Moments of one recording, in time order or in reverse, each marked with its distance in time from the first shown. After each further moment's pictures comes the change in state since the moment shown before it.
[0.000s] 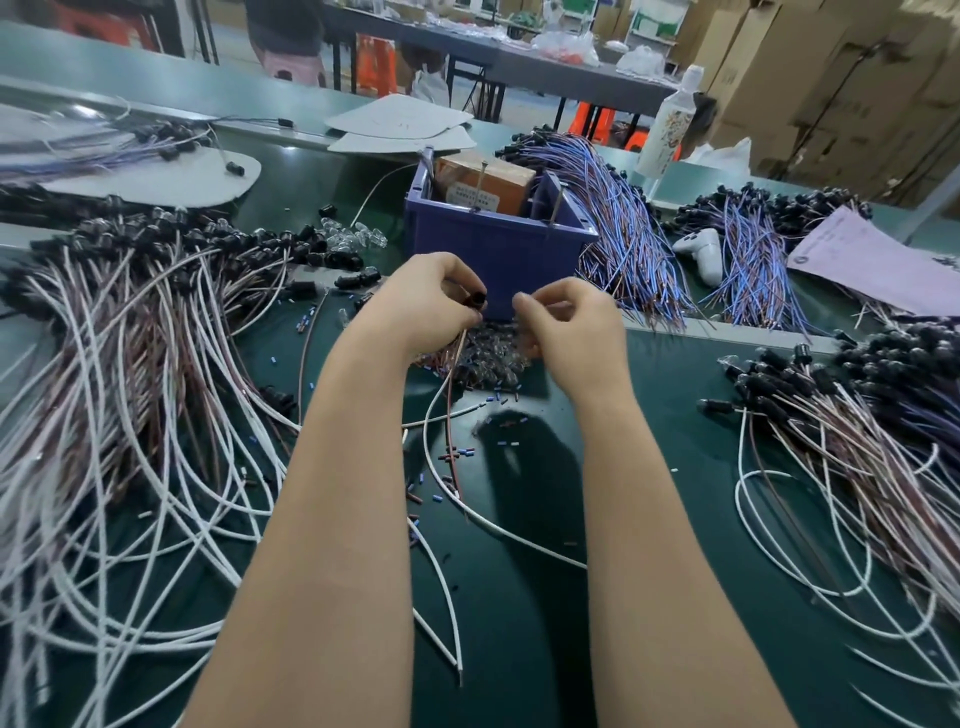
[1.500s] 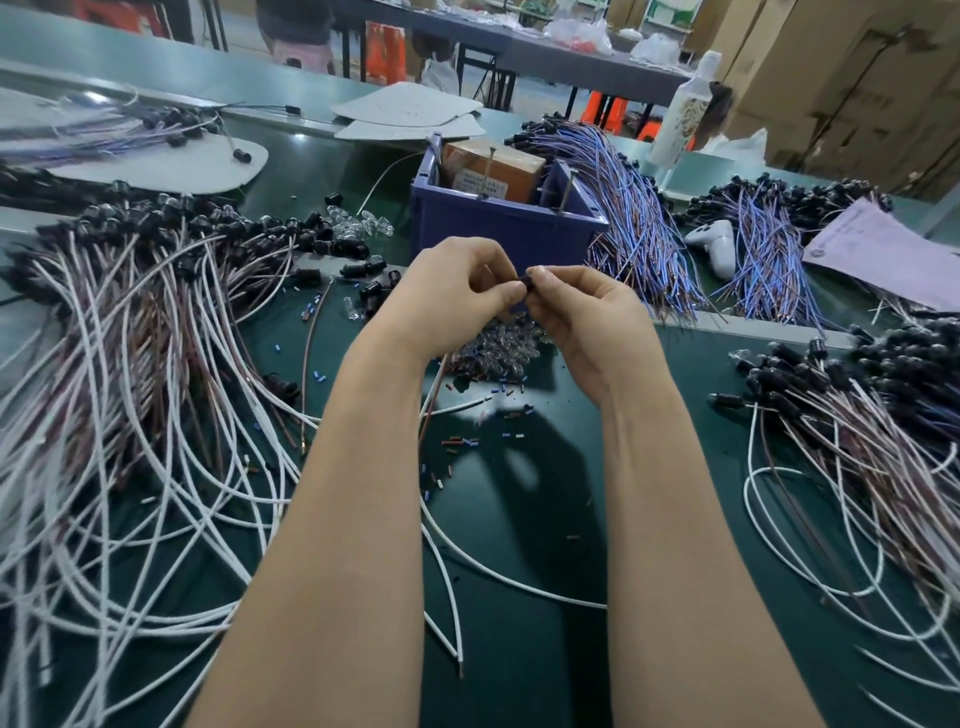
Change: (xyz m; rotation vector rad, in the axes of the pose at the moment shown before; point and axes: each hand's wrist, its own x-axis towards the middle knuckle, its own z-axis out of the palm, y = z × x) left_hand 0.005 -0.004 0.009 0.134 0.021 0.288; right_hand 0.008 0.000 -0.006 0.703 -0.142 0.150
